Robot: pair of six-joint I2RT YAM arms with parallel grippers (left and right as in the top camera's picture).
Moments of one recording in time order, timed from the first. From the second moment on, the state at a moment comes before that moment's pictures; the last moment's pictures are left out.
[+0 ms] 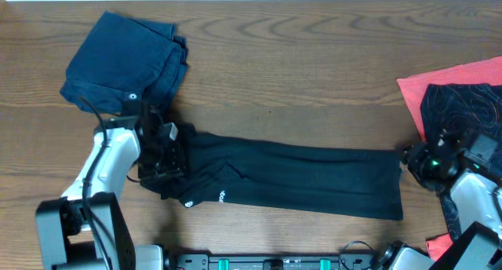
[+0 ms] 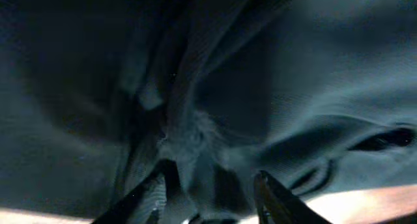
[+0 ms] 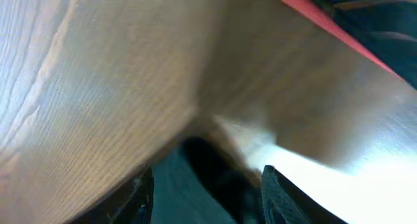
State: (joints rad) left arm 0.10 1.55 0.88 -0.97 0.31 -0.02; right arm -0.56 1.36 0.60 -0.46 -0.42 0.35
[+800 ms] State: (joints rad) left arm 0.10 1.44 0.97 -0.98 0.36 -0.02; right arm -0.56 1.34 0.54 -0.63 -0.31 0.28
